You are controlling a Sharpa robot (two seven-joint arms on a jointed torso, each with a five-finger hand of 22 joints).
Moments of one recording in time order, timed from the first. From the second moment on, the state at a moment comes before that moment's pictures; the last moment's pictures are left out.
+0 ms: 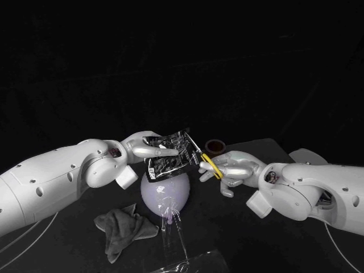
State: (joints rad) left arm 1.28 -0.55 0.00 1.22 -0.43 0.22 0.07; left_hand 1.39 -0.02 0.59 0.07 0.04 0.93 0.14 0.38 0.39 1.39 0.06 0.11 0.11 1.31 0.02 0.38 0.45 0.16 1.04 0.13 0.61 0.29; right arm 1.29 -1.12 -0.19 1.86 -0.33 -0.31 0.04; right_hand 1.24 0.01 -0.34 0.29 0.05 0.70 0.19 0.21 0.77 1.00 0.16 0.11 0.20 1.47 0.06 1.47 1.23 0.13 1.23 0.16 0.92 1.16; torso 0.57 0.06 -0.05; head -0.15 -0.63
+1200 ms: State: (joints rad) left arm 1.28 -0.57 0.00 1.22 -0.42 0.23 0.07; left_hand 1.39 -0.02 0.59 0.07 0.04 0.93 0.14 0.38 0.39 1.38 0.06 0.11 0.11 1.30 0.01 0.39 0.46 0.17 1.04 0.13 0.61 0.29; right arm 1.30 -1.10 -0.19 1.84 -0.33 -0.29 0.04; right_hand 1.24 0.01 -0.33 0.29 0.05 0.71 0.18 0.22 0.77 1.00 0.16 0.11 0.20 1.47 0.06 1.47 1.23 0.12 1.23 0.16 0.92 1.16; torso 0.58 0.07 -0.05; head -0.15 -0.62
